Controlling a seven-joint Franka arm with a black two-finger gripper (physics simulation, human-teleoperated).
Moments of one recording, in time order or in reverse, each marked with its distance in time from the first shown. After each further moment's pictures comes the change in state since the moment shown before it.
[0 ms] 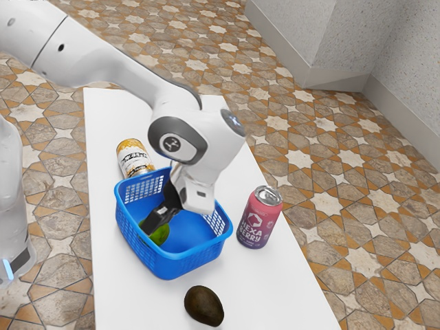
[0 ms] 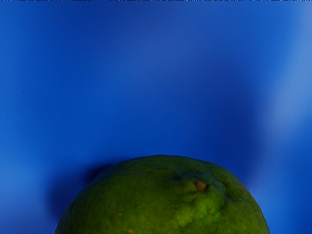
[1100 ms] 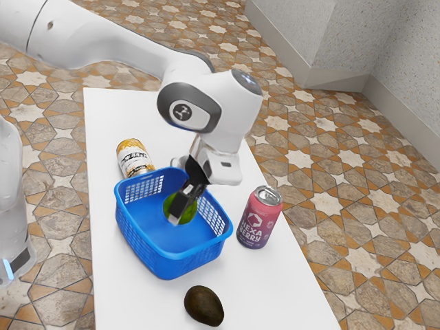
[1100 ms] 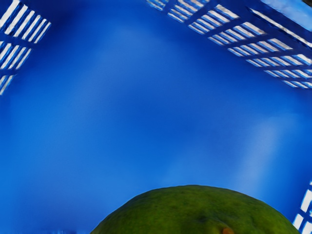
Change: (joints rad) arm 0.000 -0.015 0.016 0.215 0.041 -0.050 -0.123
